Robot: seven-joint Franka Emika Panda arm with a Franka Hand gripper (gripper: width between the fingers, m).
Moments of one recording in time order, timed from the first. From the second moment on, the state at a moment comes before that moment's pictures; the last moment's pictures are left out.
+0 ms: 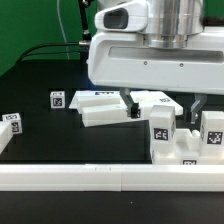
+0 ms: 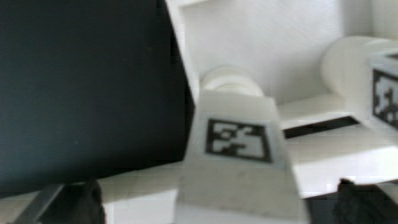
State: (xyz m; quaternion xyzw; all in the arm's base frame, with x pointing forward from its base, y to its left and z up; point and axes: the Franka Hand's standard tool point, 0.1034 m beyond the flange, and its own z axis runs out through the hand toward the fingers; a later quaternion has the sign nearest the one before) arm 0.640 0.033 0.087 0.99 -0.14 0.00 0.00
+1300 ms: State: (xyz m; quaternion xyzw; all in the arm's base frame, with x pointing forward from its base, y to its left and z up) arm 0.646 0.041 0.084 0.78 -0.62 0.07 -0.03
